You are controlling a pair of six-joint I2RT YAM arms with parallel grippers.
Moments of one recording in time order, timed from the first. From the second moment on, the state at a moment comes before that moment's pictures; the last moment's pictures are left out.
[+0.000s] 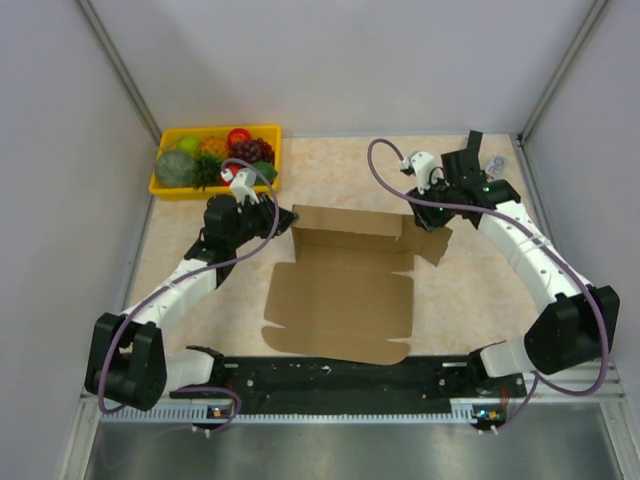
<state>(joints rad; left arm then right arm) -0.28 1.24 0.70 0.25 0.39 -0.57 0.30 1.40 1.28 -0.77 -0.19 -0.39</state>
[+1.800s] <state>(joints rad) -1.17 1.62 0.53 0.92 -0.17 0.14 0.42 1.32 1.16 -0.61 -0.21 -0.16</state>
